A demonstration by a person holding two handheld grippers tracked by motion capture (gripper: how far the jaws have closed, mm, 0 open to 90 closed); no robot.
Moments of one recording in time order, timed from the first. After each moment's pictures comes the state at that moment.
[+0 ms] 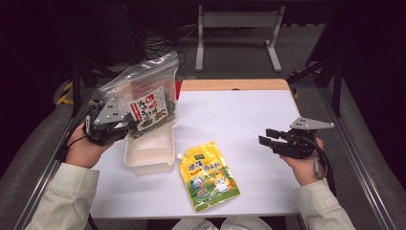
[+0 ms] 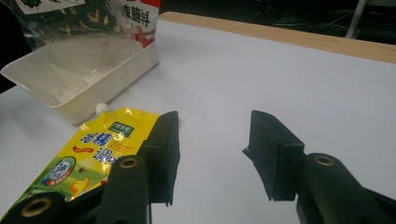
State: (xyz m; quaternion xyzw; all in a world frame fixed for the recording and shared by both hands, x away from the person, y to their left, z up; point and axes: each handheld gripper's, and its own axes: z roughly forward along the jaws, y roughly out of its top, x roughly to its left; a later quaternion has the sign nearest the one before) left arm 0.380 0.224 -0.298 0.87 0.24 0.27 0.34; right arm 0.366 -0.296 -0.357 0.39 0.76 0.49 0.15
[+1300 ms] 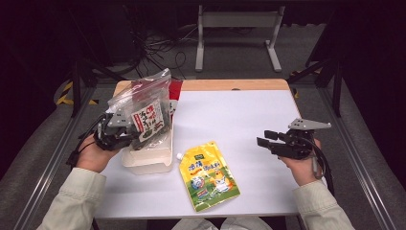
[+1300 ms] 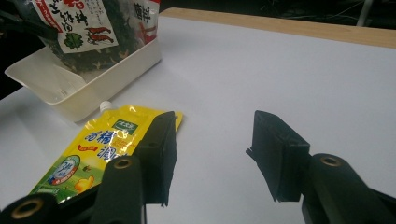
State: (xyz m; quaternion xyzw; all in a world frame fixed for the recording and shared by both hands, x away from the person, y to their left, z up) left arm 0.402 0.228 -0.358 0.88 0.30 0.21 0.31; right arm 0.369 -0.295 -0.365 0.40 0.76 0.49 0.13
